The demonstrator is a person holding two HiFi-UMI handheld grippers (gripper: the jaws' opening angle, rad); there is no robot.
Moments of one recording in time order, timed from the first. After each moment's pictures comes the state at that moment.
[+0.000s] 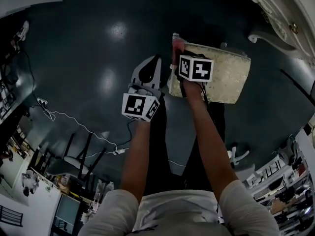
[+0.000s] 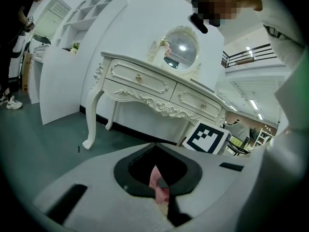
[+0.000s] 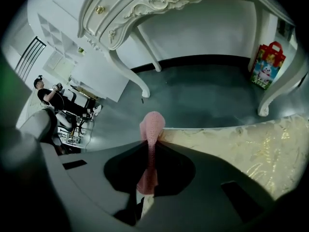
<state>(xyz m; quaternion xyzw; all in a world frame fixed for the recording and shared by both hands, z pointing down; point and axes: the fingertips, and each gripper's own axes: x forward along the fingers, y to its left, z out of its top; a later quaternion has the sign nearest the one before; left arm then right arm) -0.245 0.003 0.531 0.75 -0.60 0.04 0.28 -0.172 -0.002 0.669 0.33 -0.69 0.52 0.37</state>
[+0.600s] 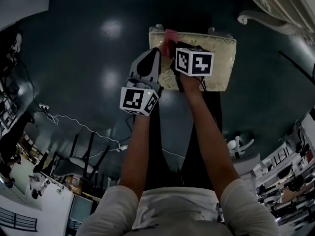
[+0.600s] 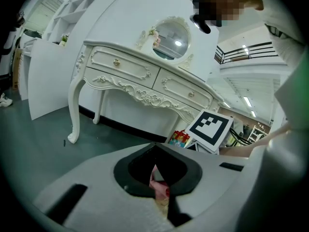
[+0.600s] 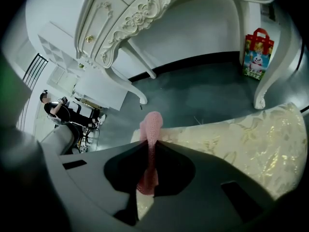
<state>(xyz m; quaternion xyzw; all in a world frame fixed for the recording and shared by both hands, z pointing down) -0.149 -0.007 0.547 0.77 -0.56 0.06 0.29 -0.099 -0.011 0.656 0.34 -0.70 0.55 0.32</state>
